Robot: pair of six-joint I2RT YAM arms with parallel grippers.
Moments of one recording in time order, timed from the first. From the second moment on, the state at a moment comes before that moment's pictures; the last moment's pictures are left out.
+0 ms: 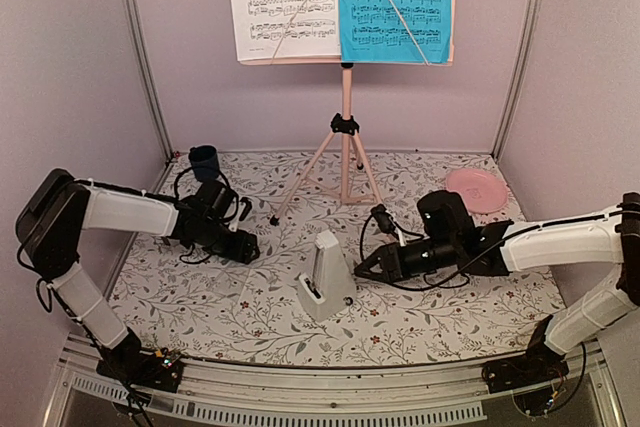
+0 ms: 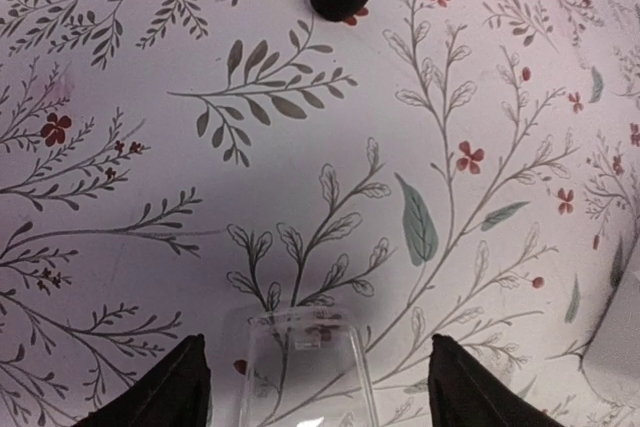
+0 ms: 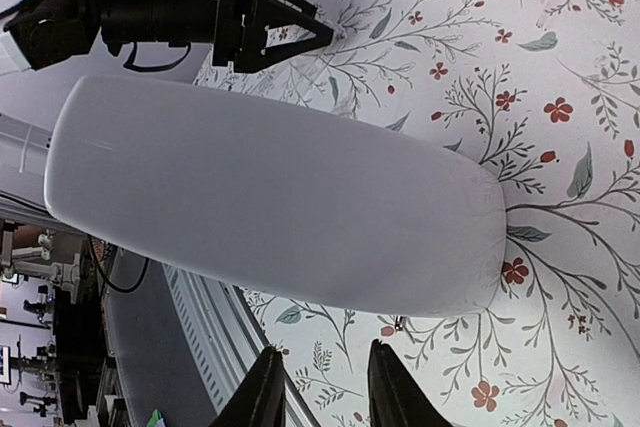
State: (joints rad) left arm -0.53 1.64 0.83 -0.23 0.03 -0.24; right arm 0.86 1.42 0.71 0.10 -0.46 0.62
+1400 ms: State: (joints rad) left arm -0.72 1.49 0.50 0.36 0.24 -0.33; right arm 0.81 1.90 1.01 0.25 -0.51 0.58
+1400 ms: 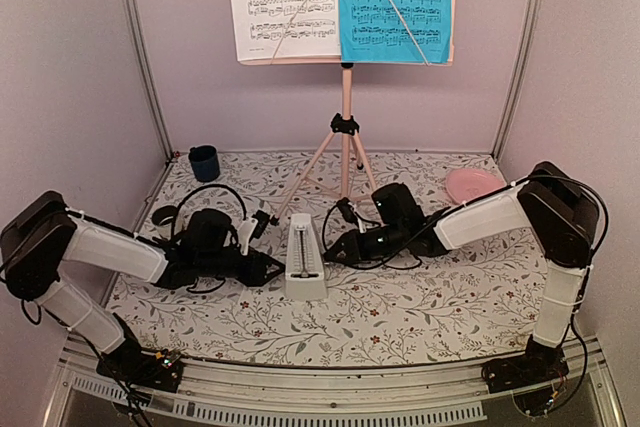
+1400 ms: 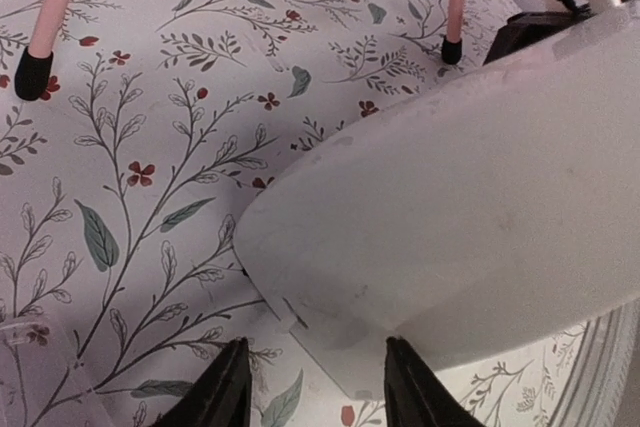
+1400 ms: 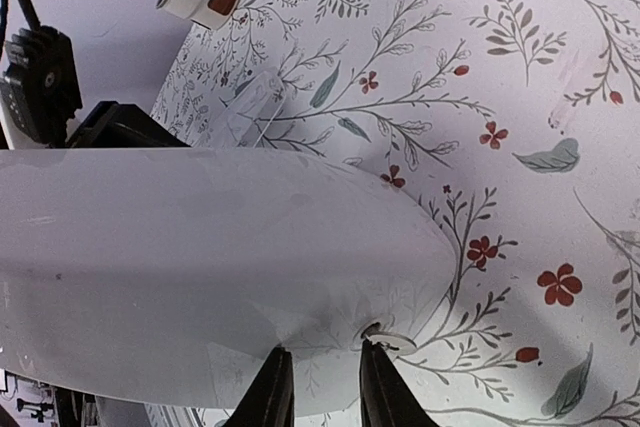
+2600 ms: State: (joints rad) left arm -0.78 1.43 0.46 0.44 0.14 -0.41; right arm 0.93 1.68 1.06 0.18 -0.32 0.41
